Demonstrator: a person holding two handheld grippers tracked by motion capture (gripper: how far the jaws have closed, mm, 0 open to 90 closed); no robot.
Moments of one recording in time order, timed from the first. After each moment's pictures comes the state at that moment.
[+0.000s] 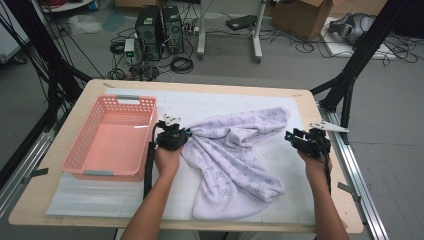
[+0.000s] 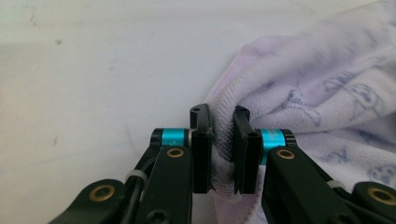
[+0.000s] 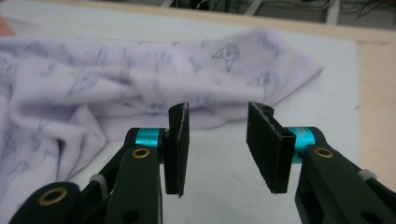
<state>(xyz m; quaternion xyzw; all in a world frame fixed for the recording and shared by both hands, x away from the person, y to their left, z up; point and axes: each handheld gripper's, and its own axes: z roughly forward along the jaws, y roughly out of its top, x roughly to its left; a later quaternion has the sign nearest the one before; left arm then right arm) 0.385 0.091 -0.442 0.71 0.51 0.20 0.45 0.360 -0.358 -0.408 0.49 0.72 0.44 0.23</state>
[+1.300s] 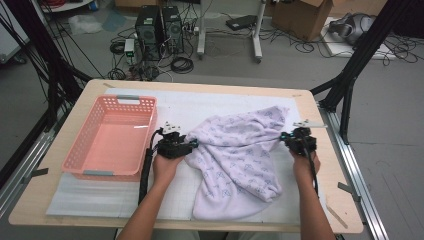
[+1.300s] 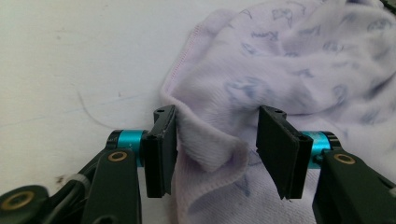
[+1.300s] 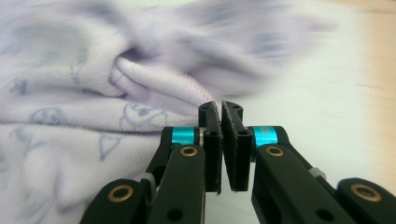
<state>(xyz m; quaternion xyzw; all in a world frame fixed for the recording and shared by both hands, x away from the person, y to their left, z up) 0.372 0.085 -0.451 0.73 0.47 0.15 0.47 0.380 -0.348 -0.423 0.54 0.72 0.35 0.27</state>
